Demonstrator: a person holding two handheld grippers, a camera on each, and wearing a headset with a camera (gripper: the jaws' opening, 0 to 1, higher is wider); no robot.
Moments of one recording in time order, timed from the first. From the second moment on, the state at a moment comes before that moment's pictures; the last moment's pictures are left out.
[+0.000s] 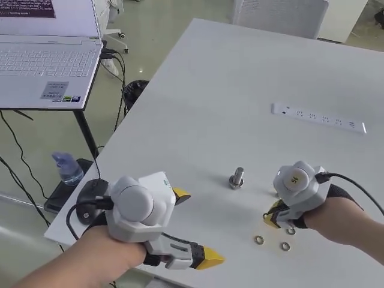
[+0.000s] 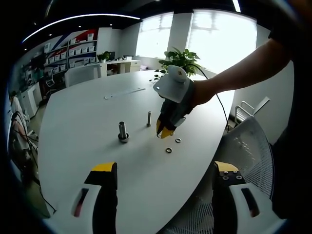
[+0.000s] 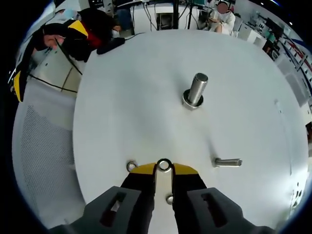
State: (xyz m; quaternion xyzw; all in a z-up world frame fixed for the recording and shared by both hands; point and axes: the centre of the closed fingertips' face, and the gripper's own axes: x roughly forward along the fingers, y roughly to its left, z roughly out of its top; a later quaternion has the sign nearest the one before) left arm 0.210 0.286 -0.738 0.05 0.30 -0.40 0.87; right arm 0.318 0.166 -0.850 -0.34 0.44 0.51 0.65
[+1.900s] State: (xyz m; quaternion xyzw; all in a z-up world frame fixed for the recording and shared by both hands) left arm 0.213 0.290 -0.740 0.05 0.30 -0.39 0.87; right arm 0.387 0.147 -0.802 -0.33 0.43 0.47 0.70
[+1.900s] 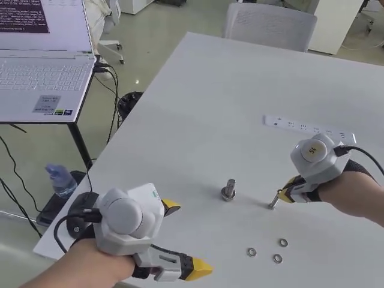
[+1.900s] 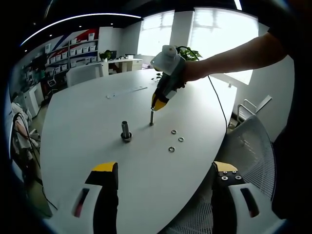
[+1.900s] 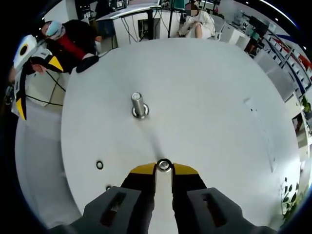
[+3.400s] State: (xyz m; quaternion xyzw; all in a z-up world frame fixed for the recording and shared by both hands) left arm 0.214 0.293 -0.744 0.04 0.31 -0.38 0.87; right arm 0.387 0.147 -0.825 -0.35 0.45 0.47 0.68
